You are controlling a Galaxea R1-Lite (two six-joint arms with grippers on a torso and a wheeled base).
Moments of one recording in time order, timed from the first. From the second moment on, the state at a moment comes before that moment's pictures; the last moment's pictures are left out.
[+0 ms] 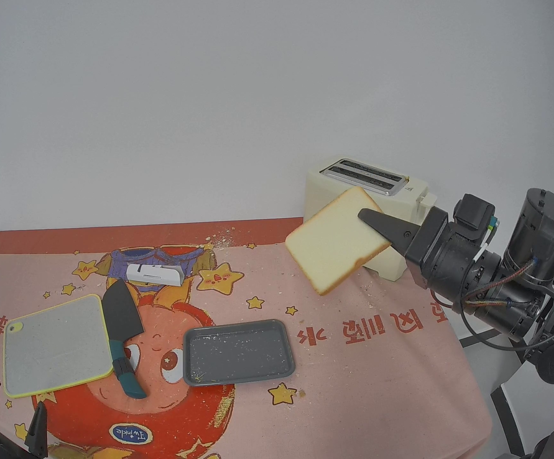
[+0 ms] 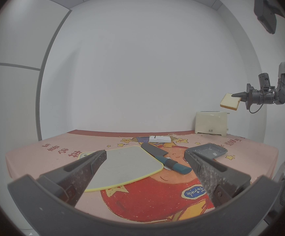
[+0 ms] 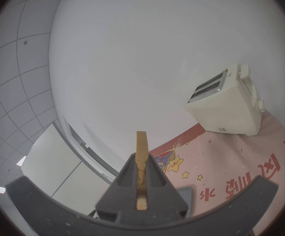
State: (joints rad) left arm 0.00 0.02 -0.02 0.00 0.02 0.00; right arm 0.72 1.64 -0.60 -1.05 0.00 0.86
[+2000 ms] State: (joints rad) left arm 0.00 0.02 -0.02 0.00 0.03 -0.01; right arm 0.74 1.68 -0.55 -1.06 0.01 0.86
